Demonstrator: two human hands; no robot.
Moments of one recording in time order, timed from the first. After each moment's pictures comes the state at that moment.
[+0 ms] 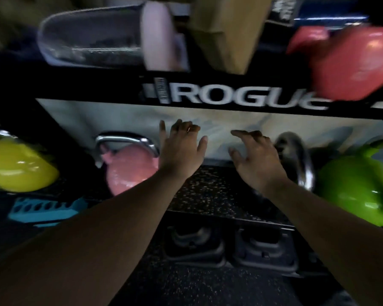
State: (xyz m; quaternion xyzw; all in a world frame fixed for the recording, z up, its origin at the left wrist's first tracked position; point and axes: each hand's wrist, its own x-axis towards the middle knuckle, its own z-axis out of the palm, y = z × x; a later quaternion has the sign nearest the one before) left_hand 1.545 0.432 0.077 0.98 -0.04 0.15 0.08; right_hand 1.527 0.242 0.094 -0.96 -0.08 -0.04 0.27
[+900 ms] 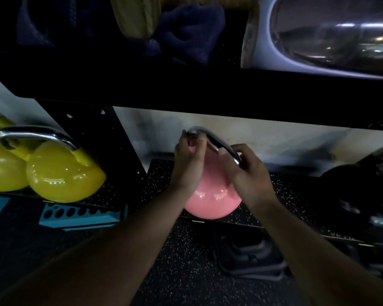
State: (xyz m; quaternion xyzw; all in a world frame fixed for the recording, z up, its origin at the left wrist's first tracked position) left_hand 1.556 0.635 0.039 0.80 0.14 0.03 0.59; right_hand 1.528 0.497 0.063 -0.82 0.03 0.05 0.57
